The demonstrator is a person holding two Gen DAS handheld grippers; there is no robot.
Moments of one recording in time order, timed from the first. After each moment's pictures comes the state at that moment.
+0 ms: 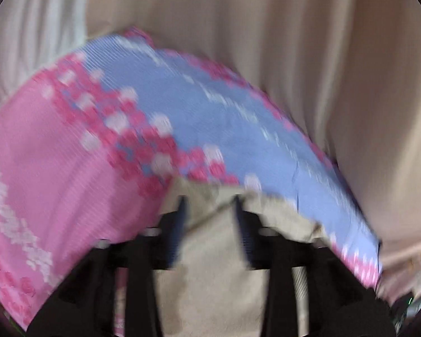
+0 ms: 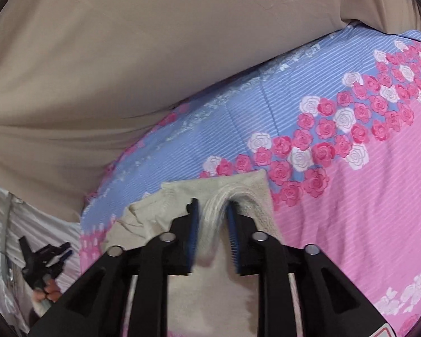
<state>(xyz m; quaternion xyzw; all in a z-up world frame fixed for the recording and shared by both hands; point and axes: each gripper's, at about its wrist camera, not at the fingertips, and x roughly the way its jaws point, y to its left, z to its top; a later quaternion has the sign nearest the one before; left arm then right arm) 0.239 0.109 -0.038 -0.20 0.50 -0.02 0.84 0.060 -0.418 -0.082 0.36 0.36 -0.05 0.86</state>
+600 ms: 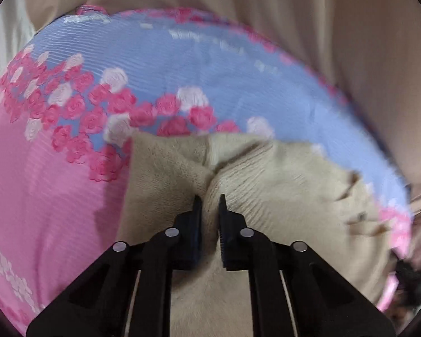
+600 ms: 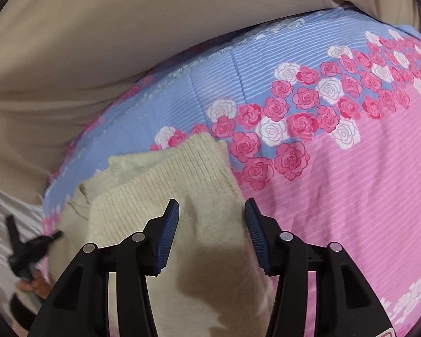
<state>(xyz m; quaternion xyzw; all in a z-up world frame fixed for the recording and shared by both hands) 0.265 0.068 -0.105 -0.13 0.54 -0.08 0.83 0.088 -0.412 -0.144 0.30 0.43 -0.07 0.85</state>
